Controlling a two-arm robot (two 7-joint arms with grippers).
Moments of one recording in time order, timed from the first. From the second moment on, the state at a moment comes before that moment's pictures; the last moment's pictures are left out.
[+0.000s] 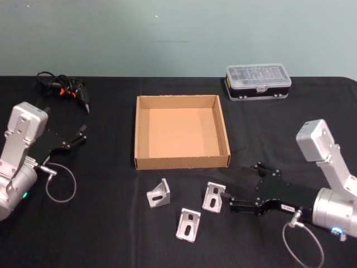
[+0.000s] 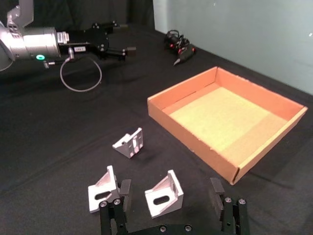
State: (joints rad) left arm -0.20 0.60 0.45 -1.41 -0.25 -0.12 0.03; right arm 0.06 0.73 -0.39 -1.76 0.46 0.21 0.51
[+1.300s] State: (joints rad) left arm -0.20 0.60 0.45 -1.41 -0.25 -0.12 0.03; right arm 0.20 0.60 -0.52 -1.60 0.38 0.33 0.49
